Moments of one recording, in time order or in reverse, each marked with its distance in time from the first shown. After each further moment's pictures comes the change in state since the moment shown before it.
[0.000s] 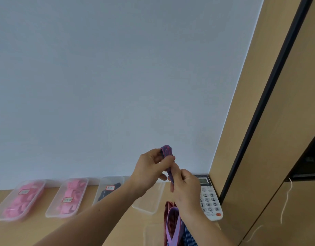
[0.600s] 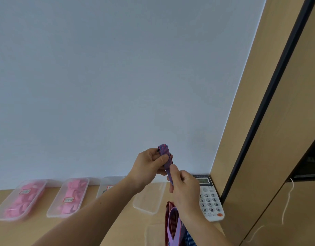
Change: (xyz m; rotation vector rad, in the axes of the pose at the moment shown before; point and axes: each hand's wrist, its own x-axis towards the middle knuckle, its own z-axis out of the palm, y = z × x) left_hand 0.012 -0.008 -0.010 -0.064 0.014 -0.012; right_hand -0.001 0.006 0.007 -0.051 0.006 -0.023
